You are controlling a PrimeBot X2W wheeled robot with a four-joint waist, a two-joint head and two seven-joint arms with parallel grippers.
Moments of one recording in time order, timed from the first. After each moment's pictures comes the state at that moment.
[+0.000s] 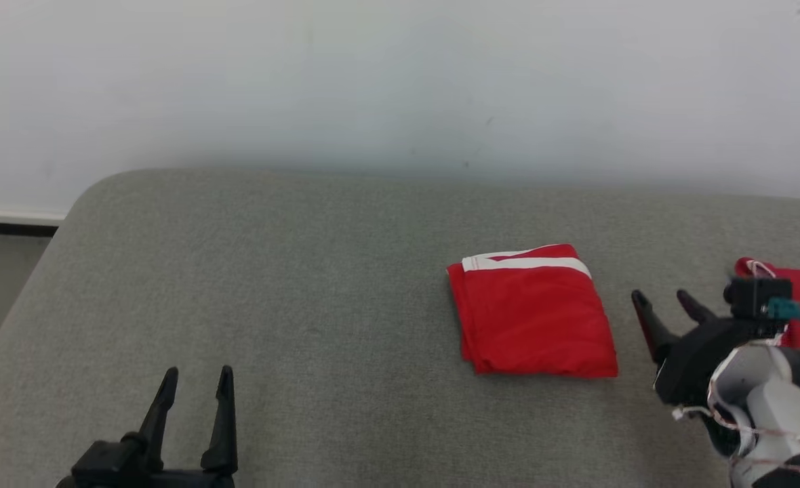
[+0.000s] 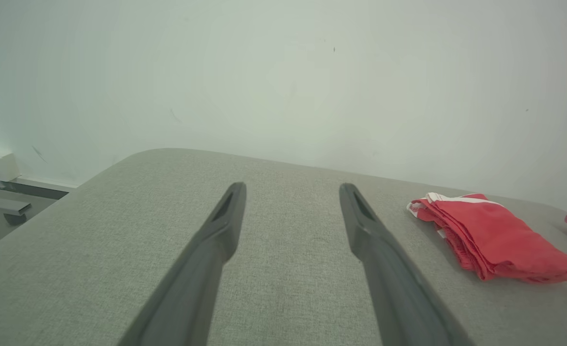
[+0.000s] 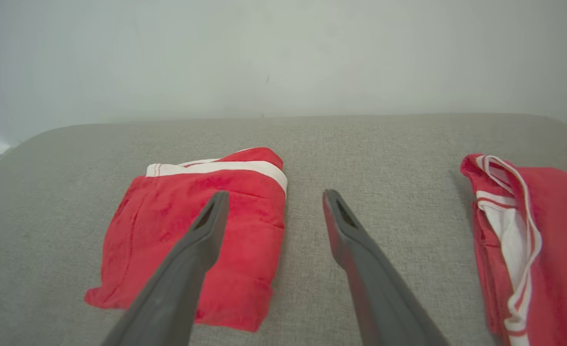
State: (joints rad) left arm -0.02 0.05 0.02 0.18 -0.19 -0.13 -0.26; right arm -0.37 -0.29 0.16 0.54 0.45 0.13 0.11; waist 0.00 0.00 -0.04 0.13
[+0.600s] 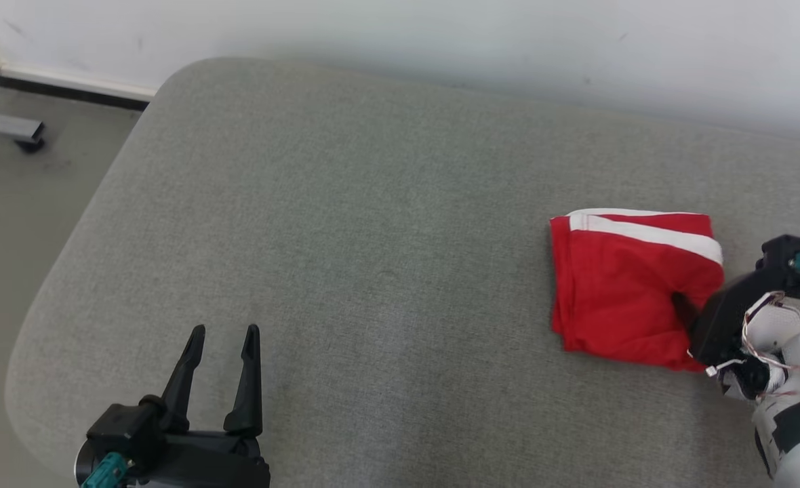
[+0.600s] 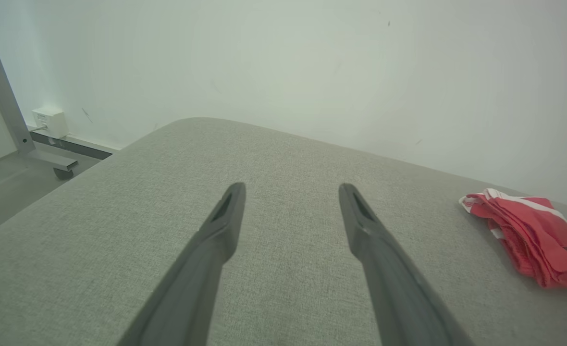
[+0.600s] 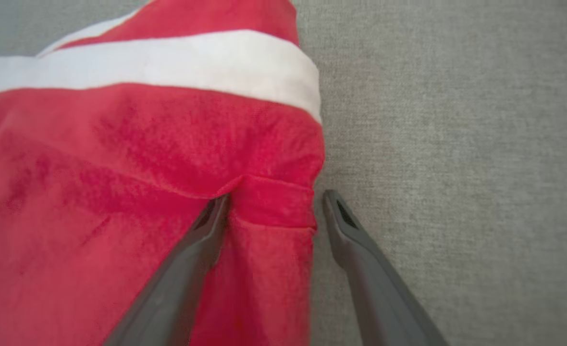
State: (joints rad) left arm -0.11 0.05 -0.07 0.16 -0.27 -0.11 -0.26; right arm -0.65 -0.29 0.01 0.94 0.40 0.13 0.39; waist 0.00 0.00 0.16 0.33
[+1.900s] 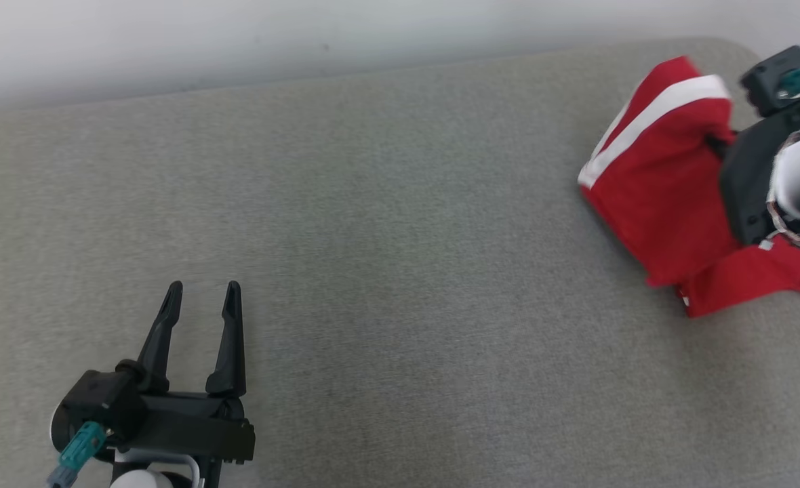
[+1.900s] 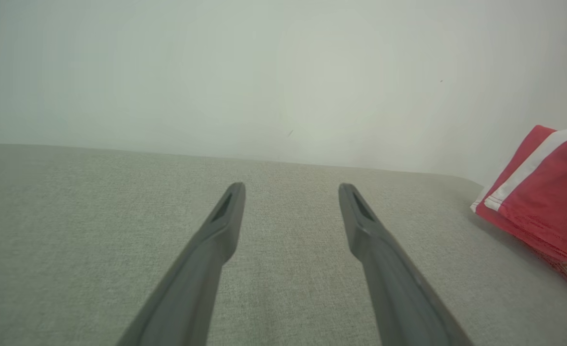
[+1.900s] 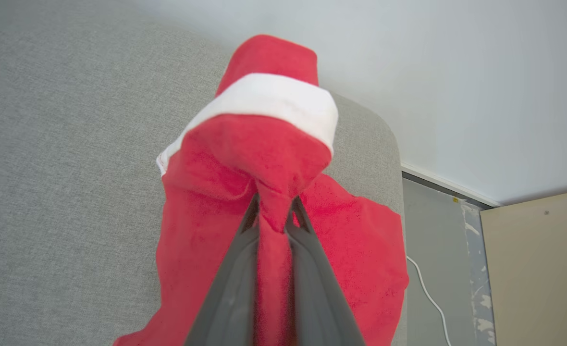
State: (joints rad) left arm -0.19 0.05 -0.03 0.13 -0.24 -0.11 -0.26; right arm -0.99 -0.66 0.68 0.56 0.56 0.13 0.53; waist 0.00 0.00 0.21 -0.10
